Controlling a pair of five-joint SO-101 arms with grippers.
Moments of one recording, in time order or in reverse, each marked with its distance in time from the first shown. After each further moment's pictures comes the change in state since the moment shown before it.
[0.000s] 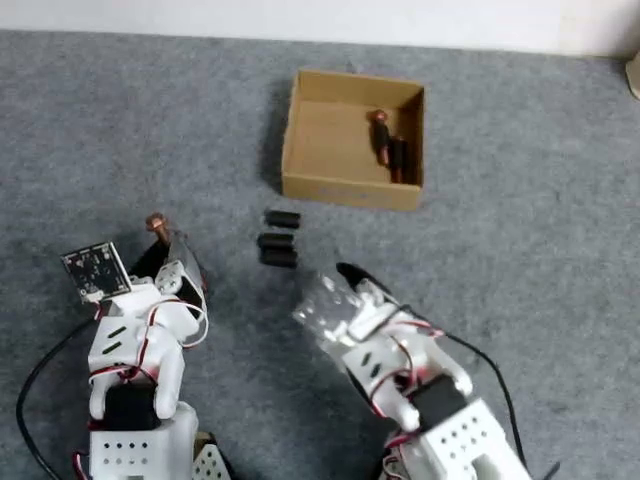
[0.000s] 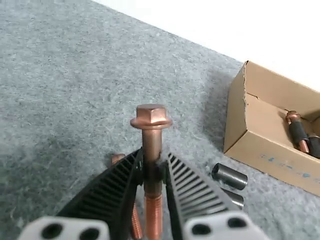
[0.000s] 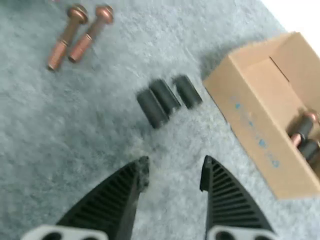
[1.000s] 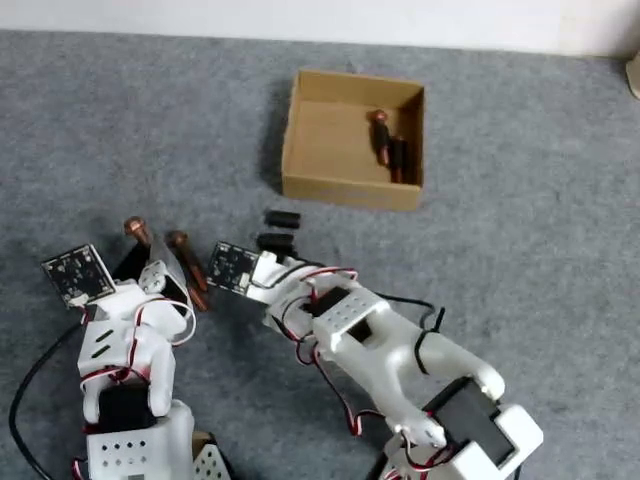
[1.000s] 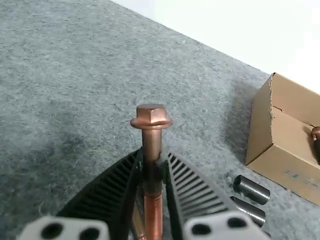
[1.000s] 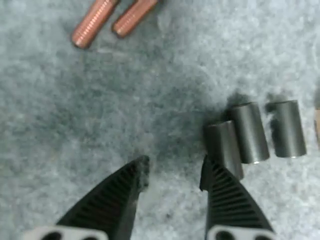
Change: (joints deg) left arm -5.5 0.0 0.0 0.4 0.0; right arm -7.3 69.0 -26.2 -22.5 6.9
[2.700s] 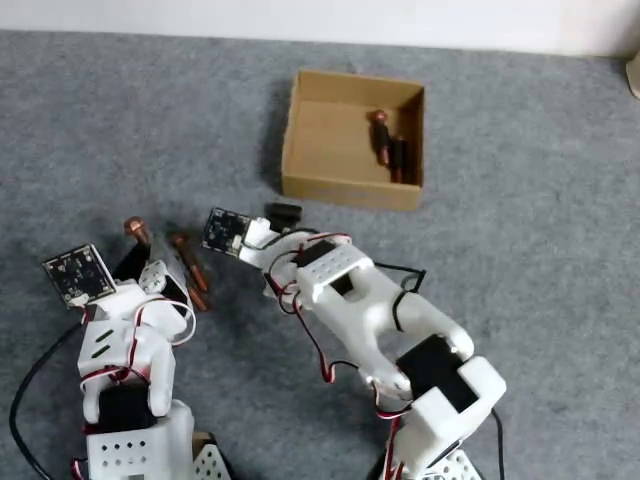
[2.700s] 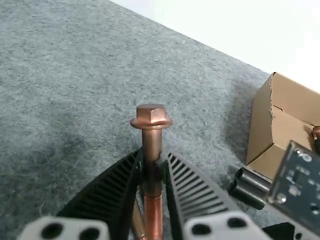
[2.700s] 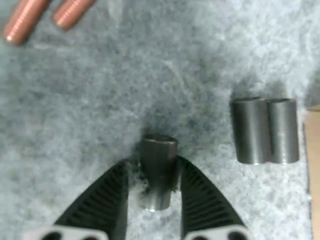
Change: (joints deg) left arm 0.0 0.0 0.0 0.0 -0.3; right arm 4.3 17.6 -19.3 15.6 4.1
